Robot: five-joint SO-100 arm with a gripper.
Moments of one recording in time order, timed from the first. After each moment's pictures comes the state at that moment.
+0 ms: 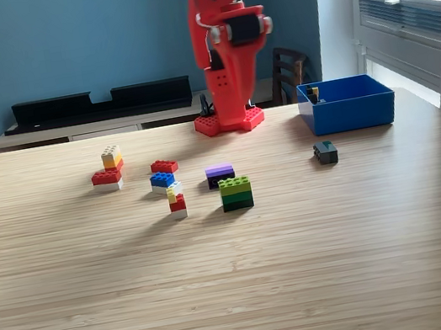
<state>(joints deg) 2.1 105.3 93.8 84.9 -7.8</state>
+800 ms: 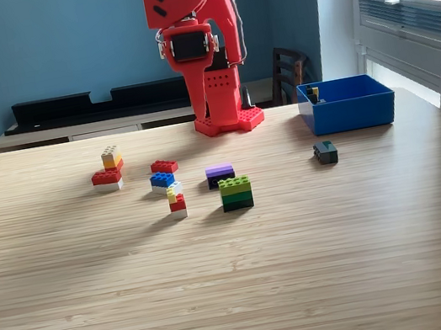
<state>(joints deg) 10.2 105.3 97.7 78.5 -7.4</state>
